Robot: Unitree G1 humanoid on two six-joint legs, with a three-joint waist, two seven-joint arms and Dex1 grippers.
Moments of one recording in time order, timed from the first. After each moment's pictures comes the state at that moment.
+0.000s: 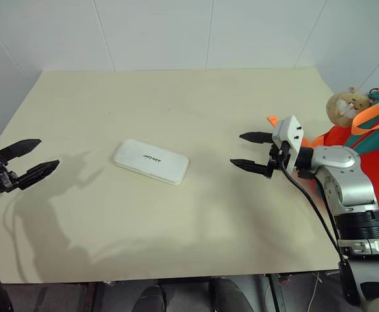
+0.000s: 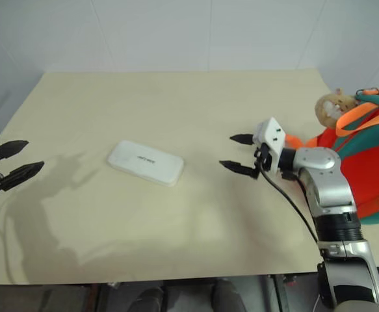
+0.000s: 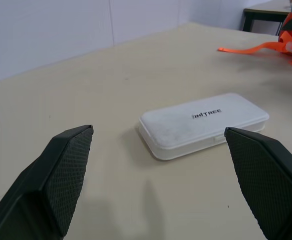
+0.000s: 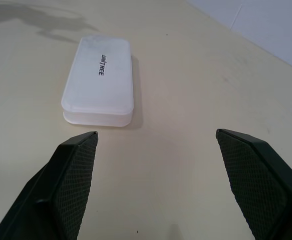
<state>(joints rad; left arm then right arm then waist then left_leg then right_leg) -0.45 0.95 0.54 0.67 -0.53 0.04 -1.33 -0.63 -0.63 -0.01 0.12 0.32 0.22 1.10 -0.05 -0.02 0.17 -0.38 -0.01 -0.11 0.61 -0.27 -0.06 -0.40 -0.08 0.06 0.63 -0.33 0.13</state>
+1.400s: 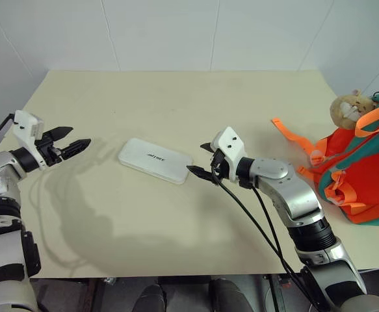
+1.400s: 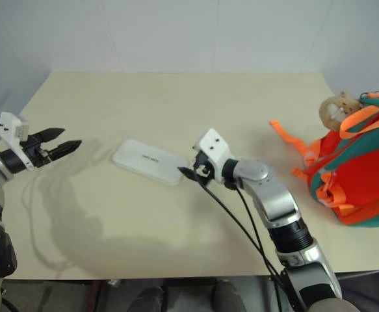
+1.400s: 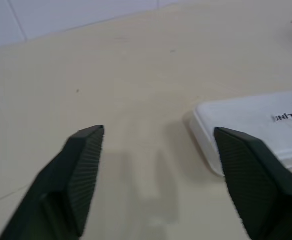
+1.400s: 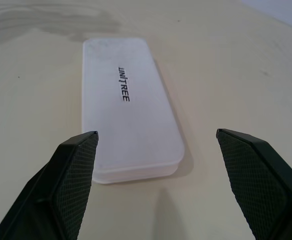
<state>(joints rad) -0.89 0.82 0.26 1.06 -0.25 -0.04 -1.04 -0.65 -0.38 0.23 -0.12 0.17 0.60 0.67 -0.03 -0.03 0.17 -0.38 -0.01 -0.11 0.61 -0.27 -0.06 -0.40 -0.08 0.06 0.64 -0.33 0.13</state>
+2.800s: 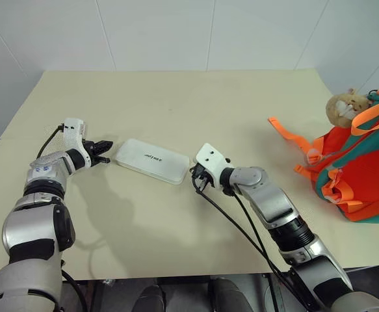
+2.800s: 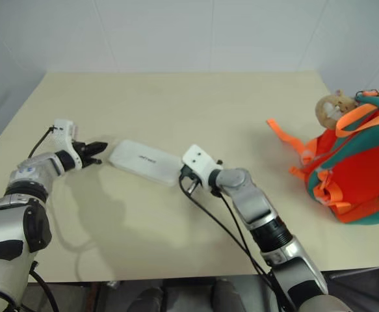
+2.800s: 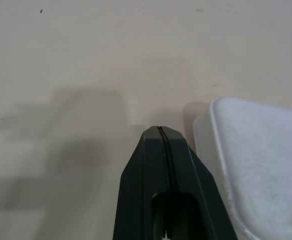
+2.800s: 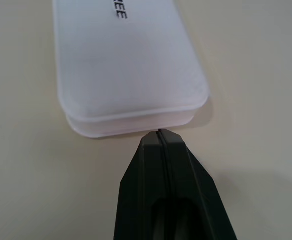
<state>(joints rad) -1.06 0.64 0.27 1.31 -0.13 0.14 -0.74 -0.68 -0.29 0.37 0.00 -0.01 0.69 0.62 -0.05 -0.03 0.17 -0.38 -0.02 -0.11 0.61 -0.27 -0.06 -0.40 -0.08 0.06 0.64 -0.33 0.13</state>
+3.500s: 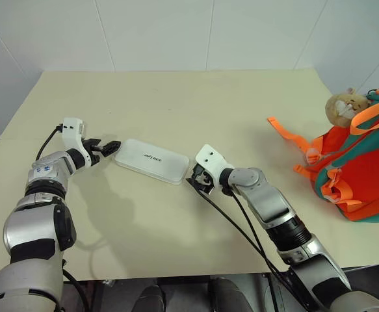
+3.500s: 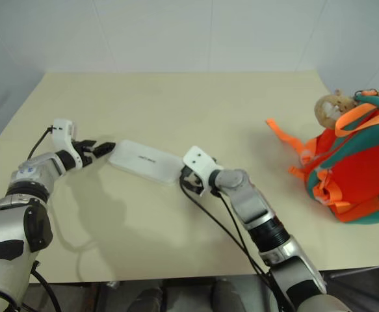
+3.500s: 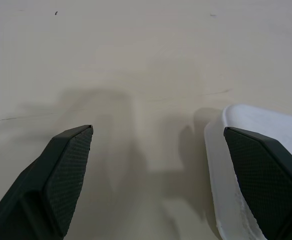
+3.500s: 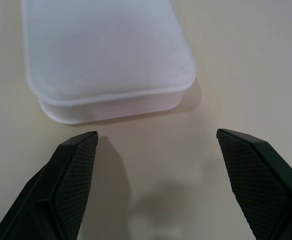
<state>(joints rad) -1.06 0.63 0.29 1.31 -0.13 0.14 -0.69 -0.69 -0.27 0.37 0.06 -0.07 0.67 0.55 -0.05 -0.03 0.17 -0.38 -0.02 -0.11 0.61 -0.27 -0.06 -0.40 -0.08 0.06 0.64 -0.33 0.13</state>
